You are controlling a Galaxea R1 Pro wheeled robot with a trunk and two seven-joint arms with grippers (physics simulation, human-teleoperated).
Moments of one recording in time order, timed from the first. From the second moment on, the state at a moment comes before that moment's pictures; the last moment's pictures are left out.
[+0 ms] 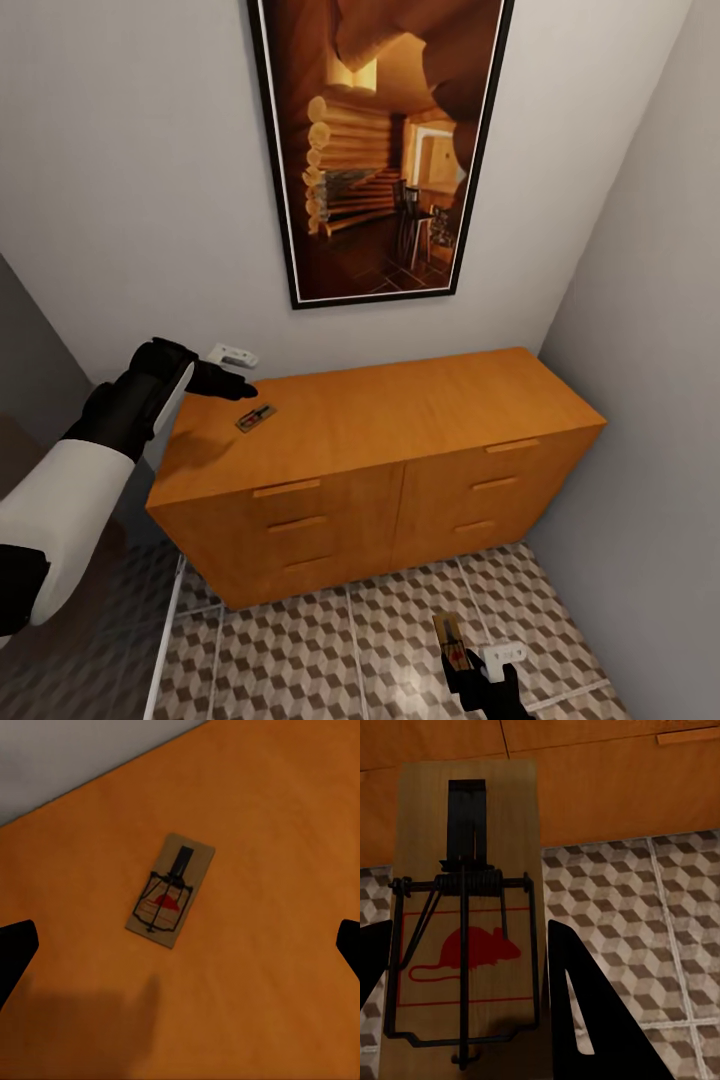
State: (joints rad) left arm -1.18 0.23 -0.29 -0.92 -0.03 1.00 -0.38; right arm -0.48 -0.01 0.25 -0.02 -0.21 -0.56 0.13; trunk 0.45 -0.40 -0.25
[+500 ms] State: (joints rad) left arm -1.18 0.28 -0.29 -0.79 -0.03 0.86 -0.43; right arm -0.48 -0.01 0.25 -0.02 -0.21 -0.56 0.13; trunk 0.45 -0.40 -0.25
